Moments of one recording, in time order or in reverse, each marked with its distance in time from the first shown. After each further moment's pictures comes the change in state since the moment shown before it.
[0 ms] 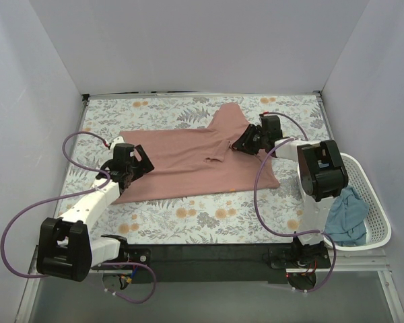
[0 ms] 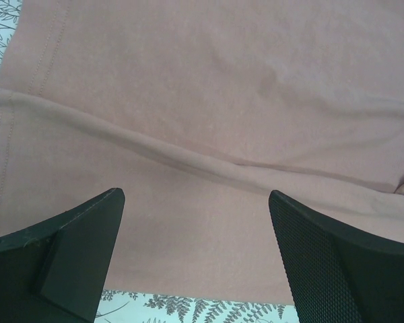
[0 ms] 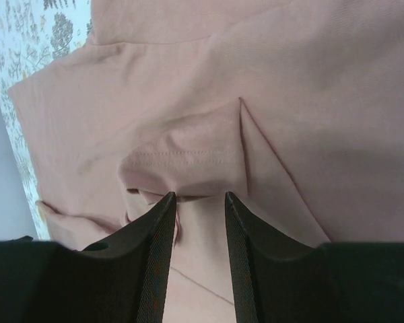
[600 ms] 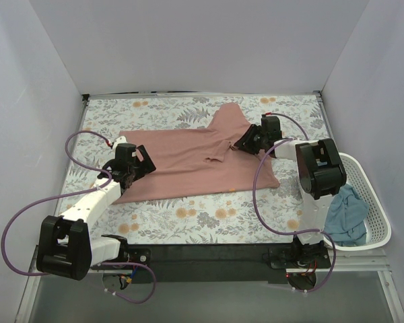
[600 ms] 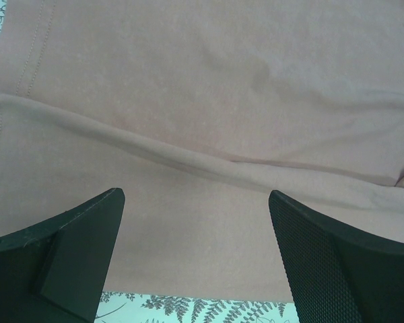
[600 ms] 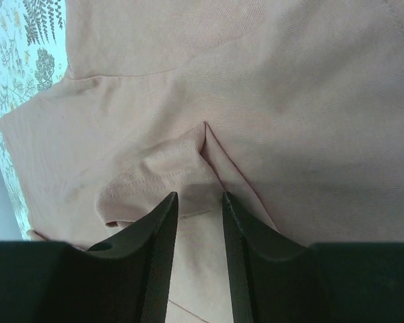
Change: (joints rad) left arm -0.022 0.014 0.000 0.015 0.000 0.015; right arm 0.004 0.038 0.002 0.040 0.083 0.034
